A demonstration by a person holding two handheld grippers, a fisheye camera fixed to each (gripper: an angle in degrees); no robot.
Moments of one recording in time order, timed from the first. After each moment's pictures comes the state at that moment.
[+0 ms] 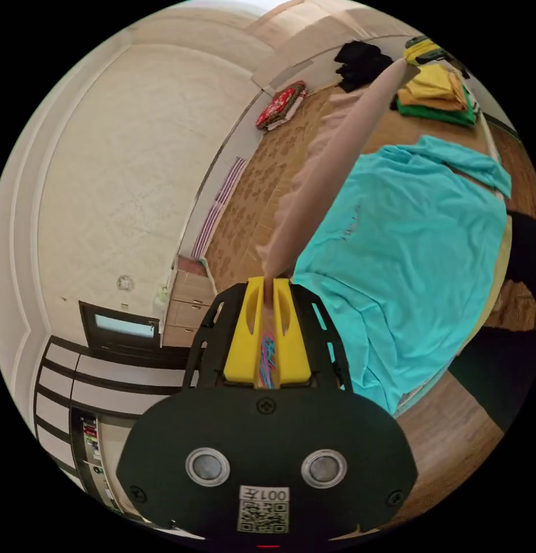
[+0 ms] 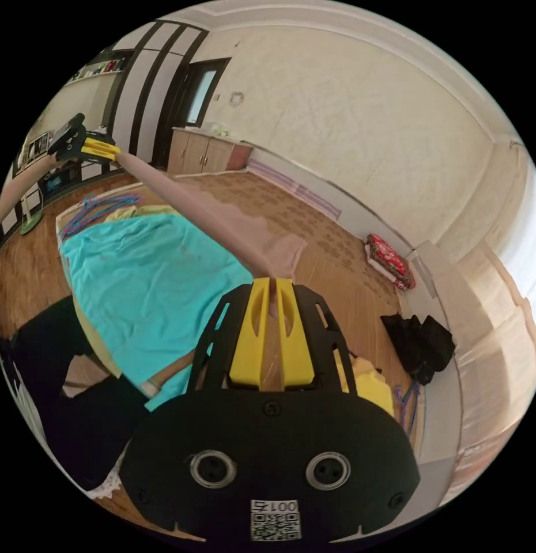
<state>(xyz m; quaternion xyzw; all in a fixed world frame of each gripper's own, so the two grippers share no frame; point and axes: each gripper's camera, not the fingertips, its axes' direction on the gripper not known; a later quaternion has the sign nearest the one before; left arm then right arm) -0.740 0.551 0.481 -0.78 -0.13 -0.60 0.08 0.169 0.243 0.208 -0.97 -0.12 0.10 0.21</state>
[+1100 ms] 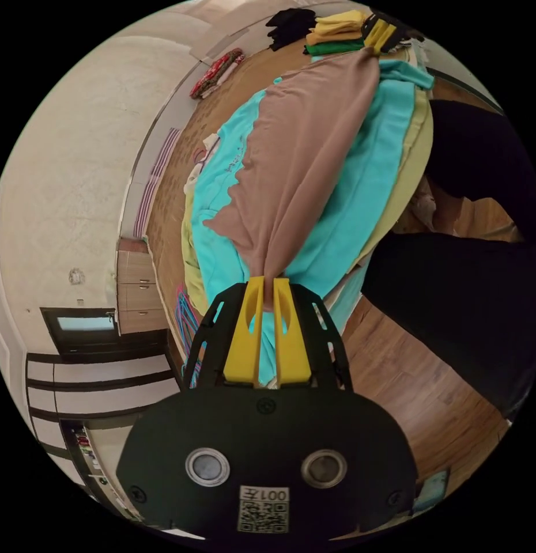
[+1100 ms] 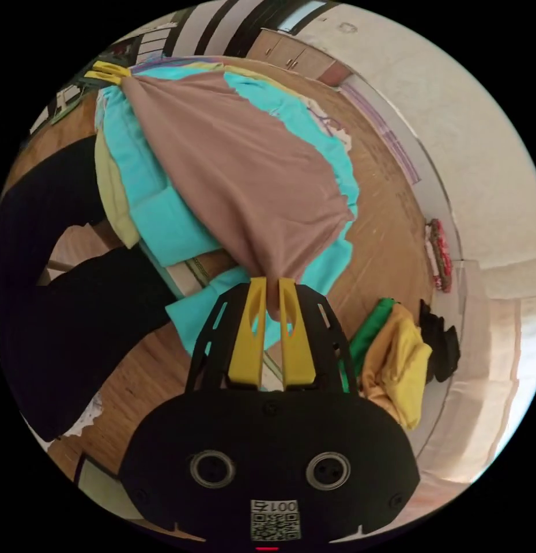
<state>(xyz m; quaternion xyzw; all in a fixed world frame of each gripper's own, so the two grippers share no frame) -0.647 0.450 0.662 -0.72 -0.03 -0.69 0.07 0.021 0.179 0.103 -0.95 -0.32 0.07 0.02</state>
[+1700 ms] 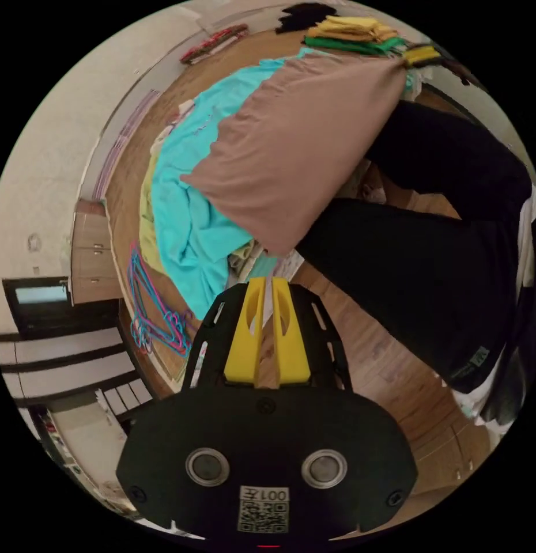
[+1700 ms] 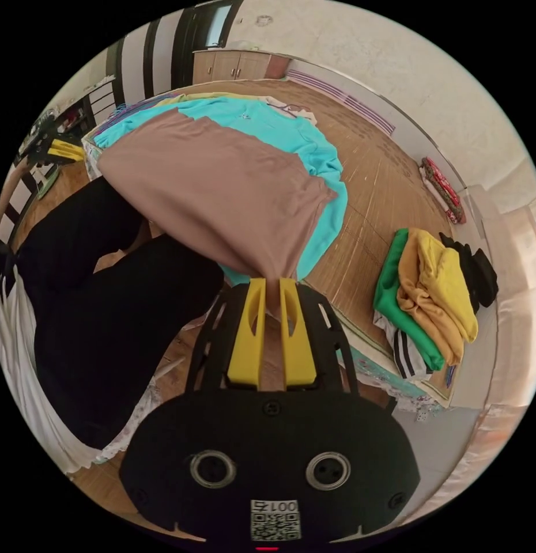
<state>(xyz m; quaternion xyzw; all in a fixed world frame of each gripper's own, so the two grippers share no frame) -0.665 0.375 0.669 -0.63 -0.02 -0.78 0.00 0.021 0.123 0.133 -0.97 -0.17 0.15 -0.01</state>
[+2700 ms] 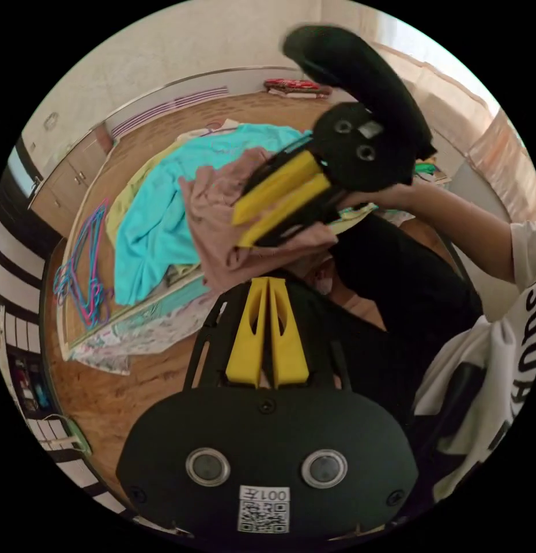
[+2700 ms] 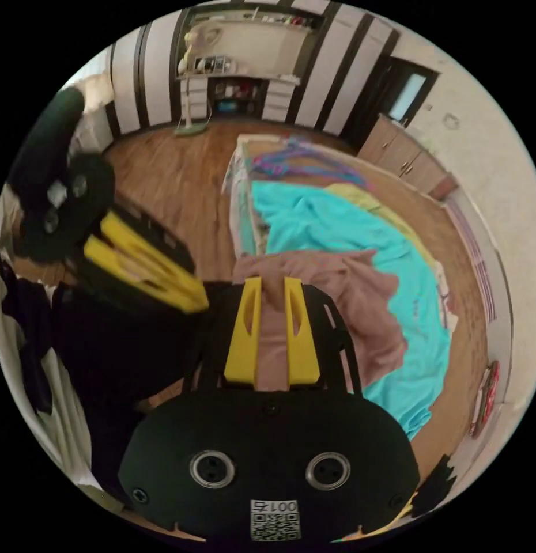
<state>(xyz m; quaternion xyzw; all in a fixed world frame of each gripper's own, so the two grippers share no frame) -0.679 0.308 0.655 -0.47 -0.26 -0.84 -0.09 -0.330 0.275 0.252 -0.82 -0.46 0.30 0.14</state>
